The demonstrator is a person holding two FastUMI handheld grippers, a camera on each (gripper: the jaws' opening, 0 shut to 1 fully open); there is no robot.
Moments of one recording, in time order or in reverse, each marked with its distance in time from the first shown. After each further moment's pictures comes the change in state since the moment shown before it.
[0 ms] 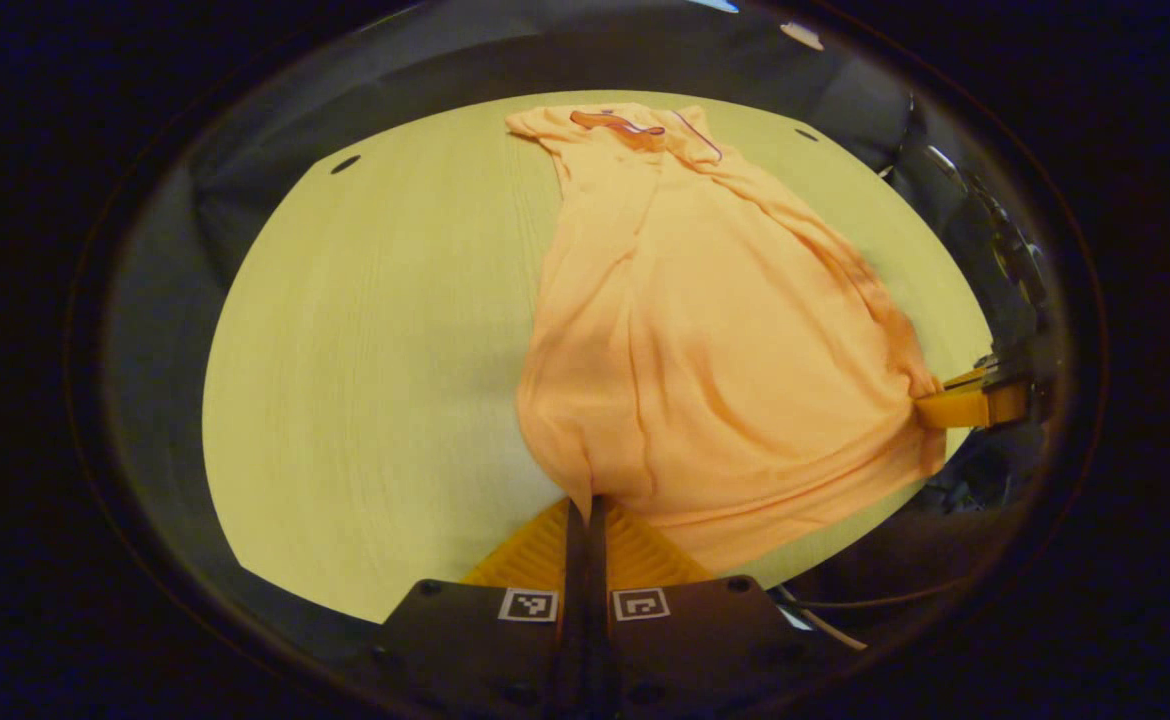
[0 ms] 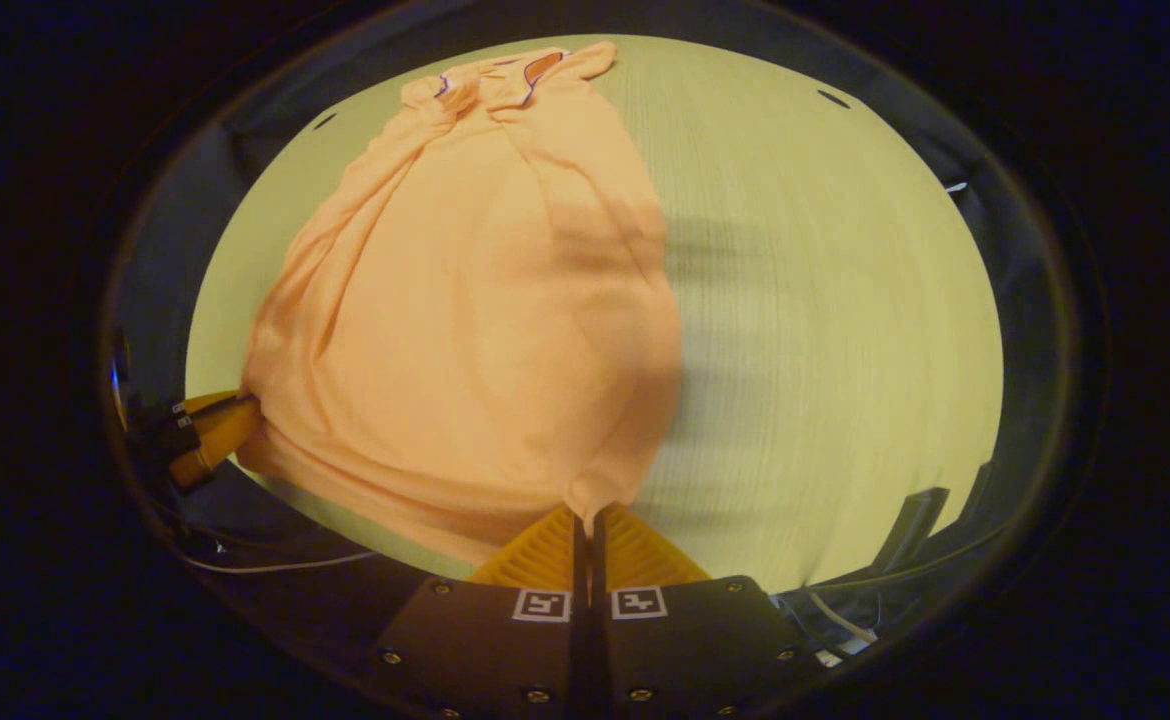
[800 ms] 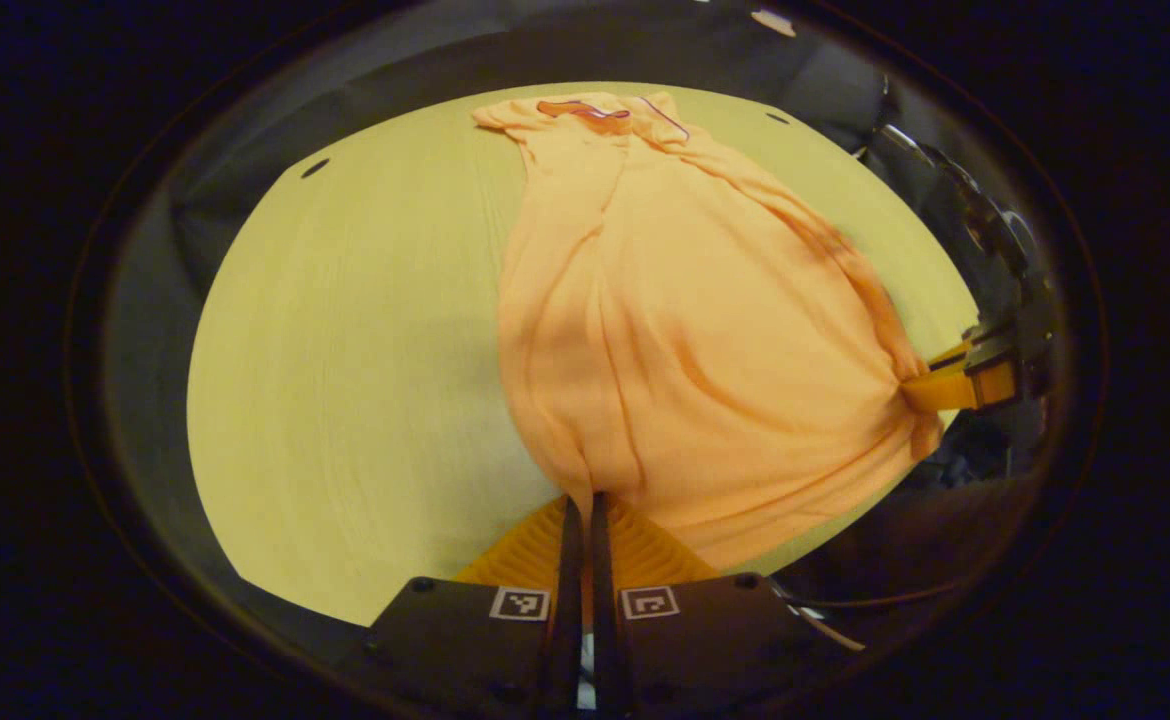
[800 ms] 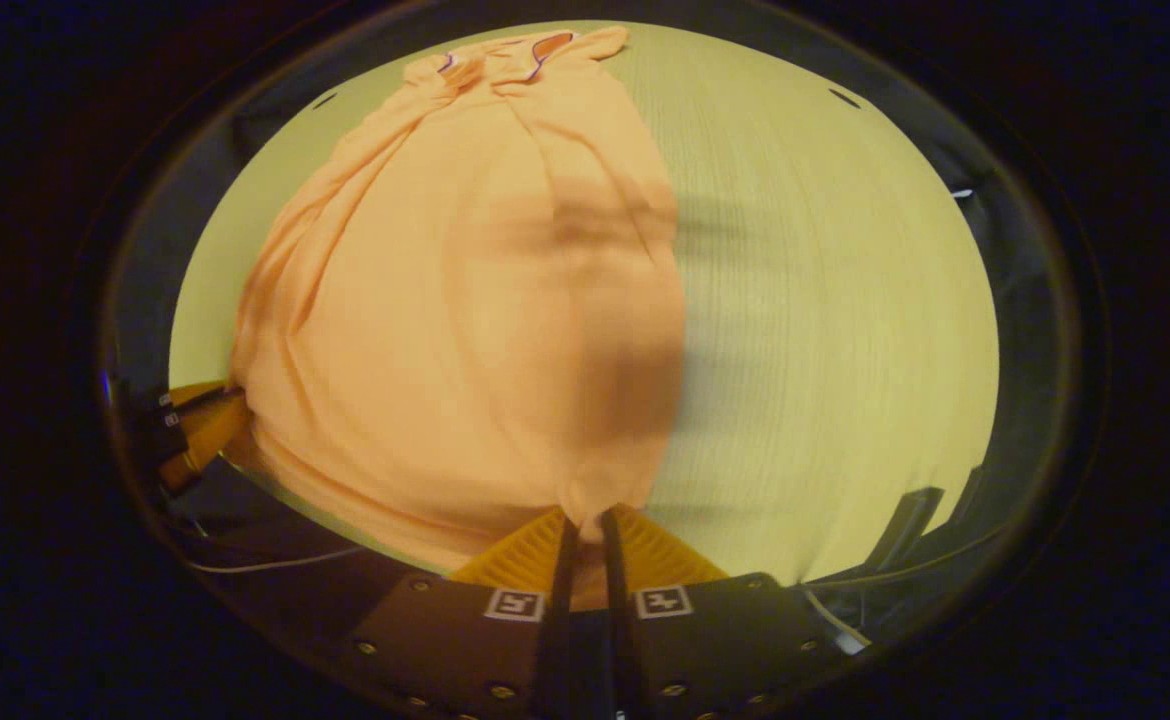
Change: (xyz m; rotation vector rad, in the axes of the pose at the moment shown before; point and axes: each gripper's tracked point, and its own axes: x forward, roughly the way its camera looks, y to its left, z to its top) left arm 0.009 -0.009 -0.022 0.056 0.036 -0.053; right arm 0.013 0.000 -0.018 -0.022 0.067 -0.031
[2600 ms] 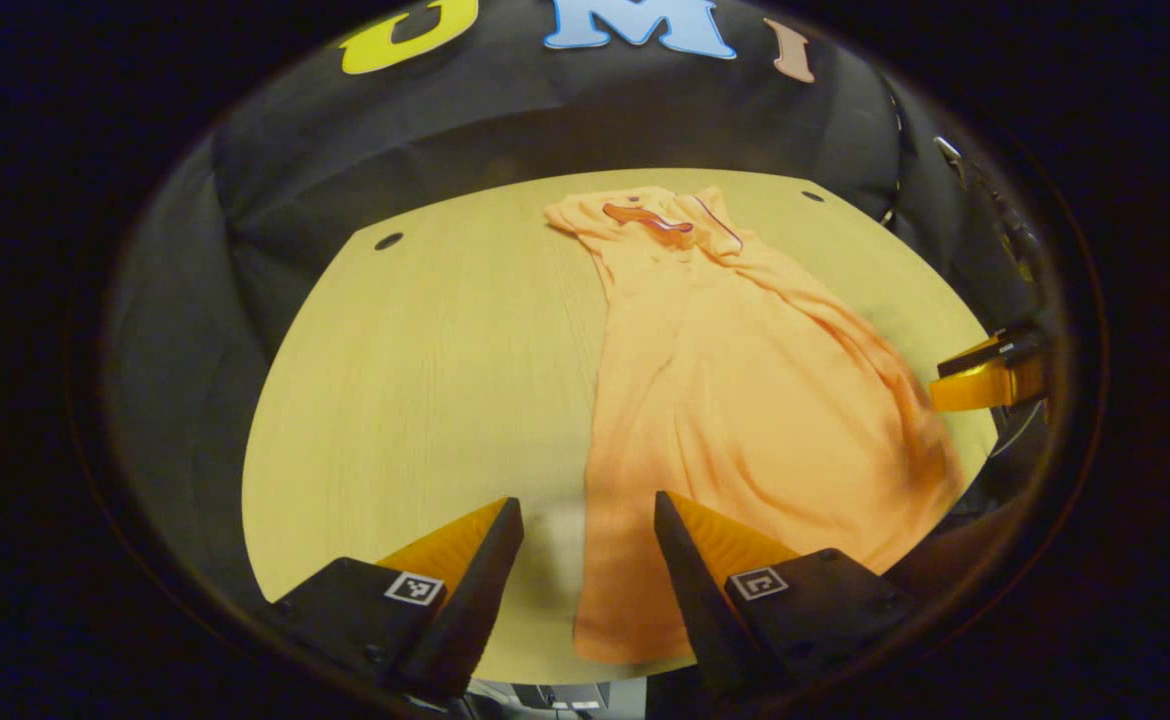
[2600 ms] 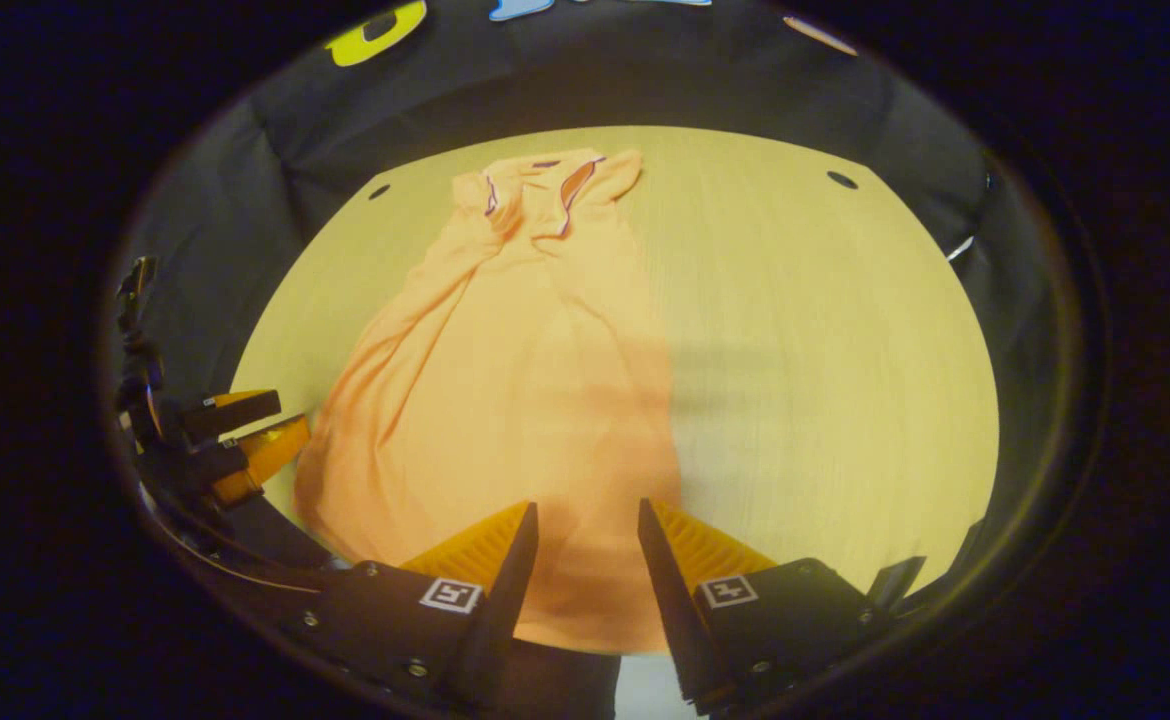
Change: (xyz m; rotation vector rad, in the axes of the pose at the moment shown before) left arm -0.029 0.036 0.054 0.000 -0.293 0.122; right arm -0.045 0.001 0.059 -0.051 -0.352 0.110
